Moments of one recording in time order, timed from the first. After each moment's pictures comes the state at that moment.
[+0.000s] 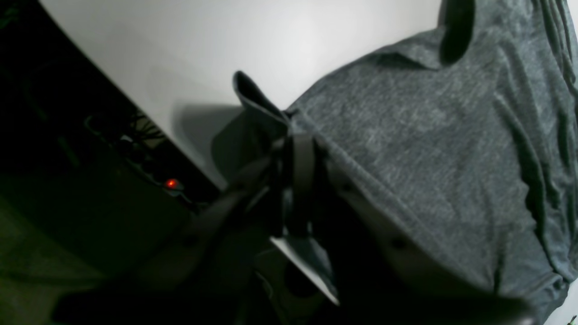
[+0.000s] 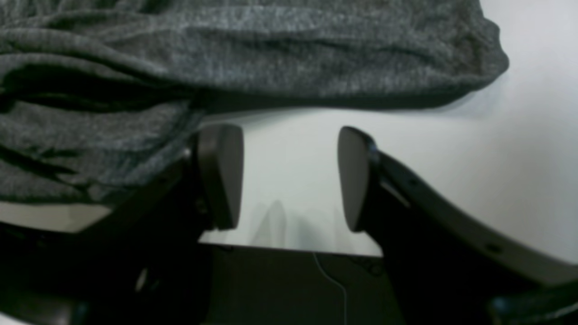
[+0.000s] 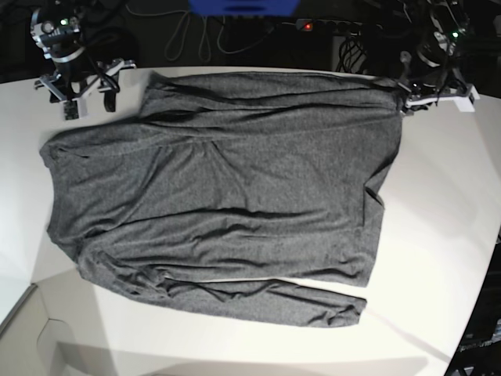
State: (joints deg) left arm 27.9 3.8 -33.3 112.8 -38.3 12.7 47.6; right arm -28.8 -8.5 36.9 112.9 -2.8 40.1 -31.4
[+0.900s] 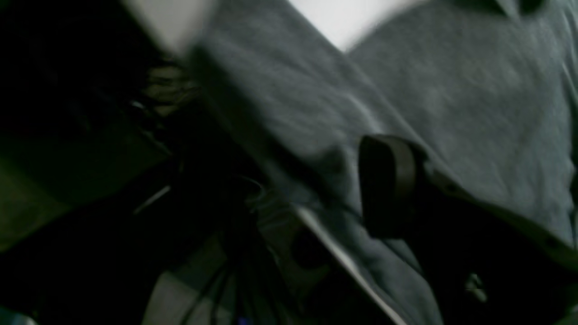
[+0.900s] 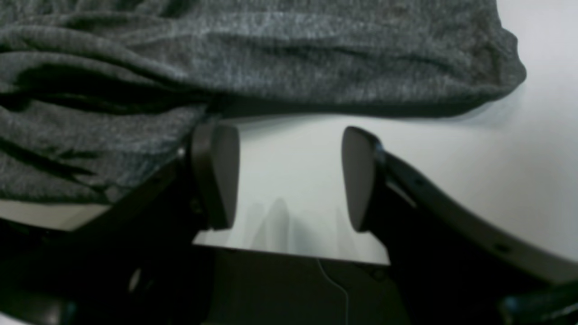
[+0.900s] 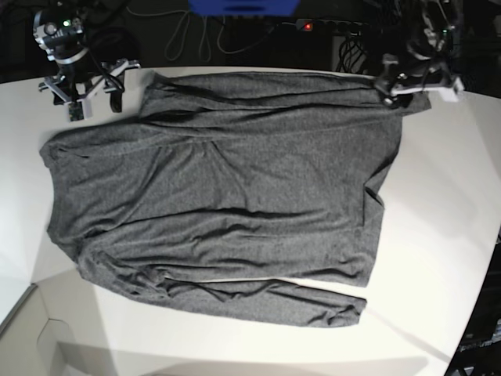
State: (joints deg) left arm 29.3 4.0 -30.0 108.1 -38.3 12.6 47.6; right arm -29.0 -8.2 35.2 112.7 -2.8 40.1 -31.4
